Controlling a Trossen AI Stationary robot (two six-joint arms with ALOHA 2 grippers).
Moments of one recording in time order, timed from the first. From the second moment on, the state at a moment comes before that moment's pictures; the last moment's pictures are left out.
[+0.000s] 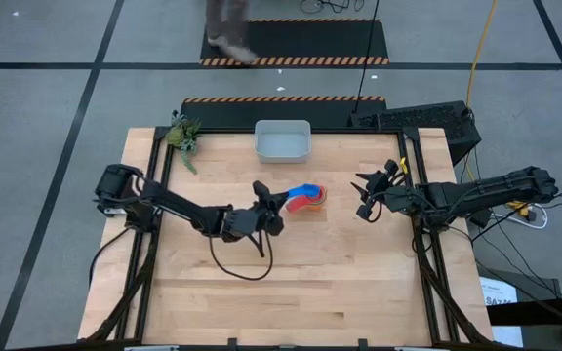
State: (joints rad) left arm -0.20 1.76 0.86 0.66 -0.83 0.96; right arm 0.11 0.74 0.42 -0.26 0.73 0.11
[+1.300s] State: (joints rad) left arm -0.16 1.91 0.86 0.77 -0.71 0.92; right arm 0.11 0.74 0.42 -0.26 0.73 0.11
